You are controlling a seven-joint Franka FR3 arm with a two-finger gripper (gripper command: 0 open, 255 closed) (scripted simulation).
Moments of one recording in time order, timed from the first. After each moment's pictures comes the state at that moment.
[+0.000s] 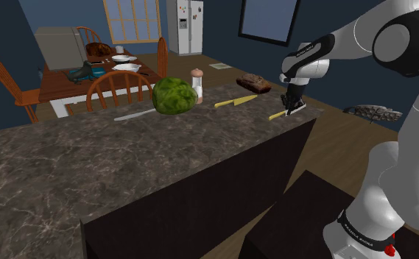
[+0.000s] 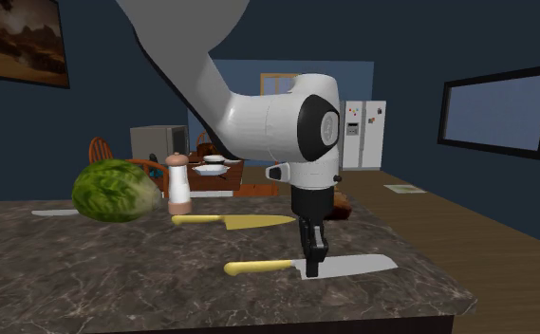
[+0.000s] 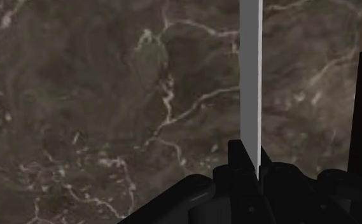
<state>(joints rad) 0.48 0.16 -1.11 -2.11 0.15 2.19 -2.14</state>
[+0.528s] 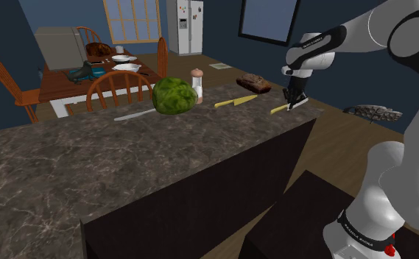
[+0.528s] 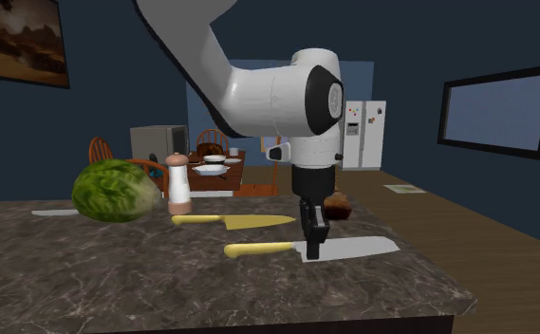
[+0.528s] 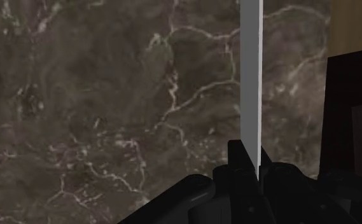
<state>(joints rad) 0.52 0.08 -1.14 -2.06 0.06 2.10 -2.08</state>
